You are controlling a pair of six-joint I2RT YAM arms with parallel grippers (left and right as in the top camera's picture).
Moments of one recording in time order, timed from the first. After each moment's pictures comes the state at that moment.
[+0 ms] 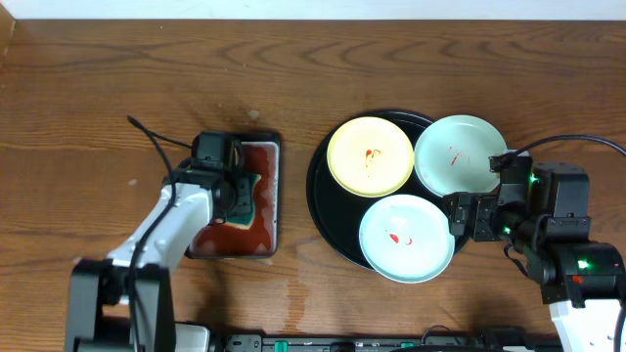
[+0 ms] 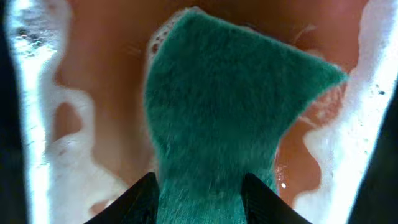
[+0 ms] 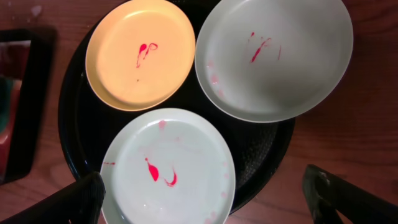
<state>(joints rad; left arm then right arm) -0.13 1.57 0.81 -0.58 0.01 -0.25 0.04 0.91 0.89 -0.92 -0.21 0.09</state>
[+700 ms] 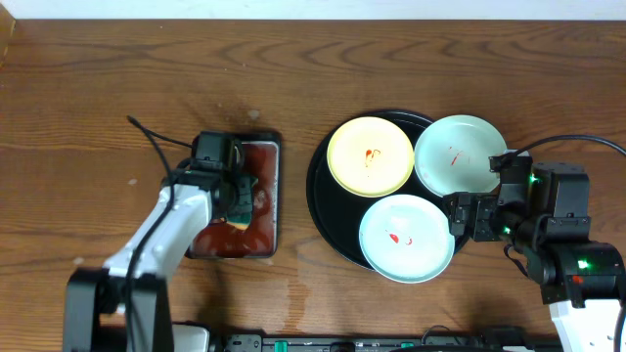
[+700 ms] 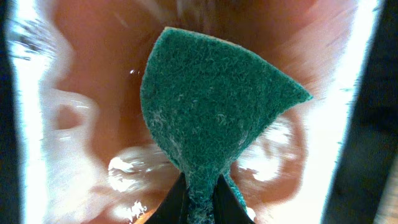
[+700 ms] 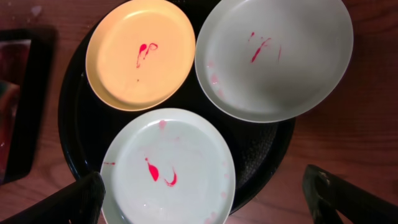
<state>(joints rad) -0.13 1.48 0.81 -0.61 0.03 -0.25 0.04 0.91 0.89 -0.92 -0.21 0.09</state>
